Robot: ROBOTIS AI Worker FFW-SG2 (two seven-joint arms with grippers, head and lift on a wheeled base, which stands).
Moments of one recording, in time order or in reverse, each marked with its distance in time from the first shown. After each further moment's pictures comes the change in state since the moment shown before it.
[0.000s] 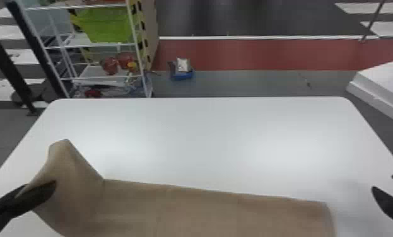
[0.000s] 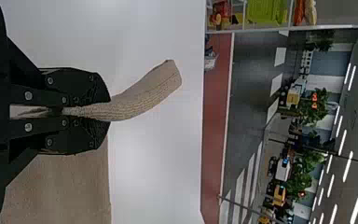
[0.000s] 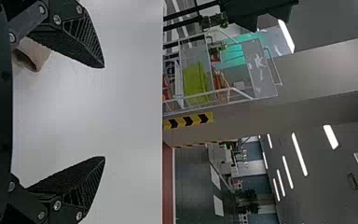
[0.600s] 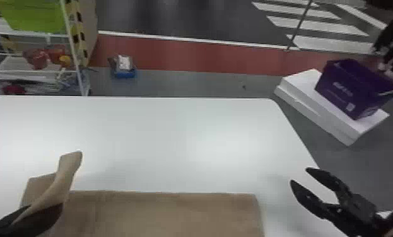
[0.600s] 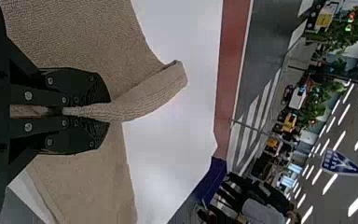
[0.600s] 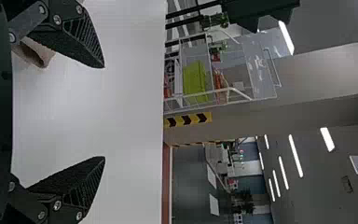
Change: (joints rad) left arm 0.093 0.000 -0.344 -0.099 0.034 0.071 0.055; right arm 0.007 -0.005 0.004 0.050 -0.004 -0.076 -0.002
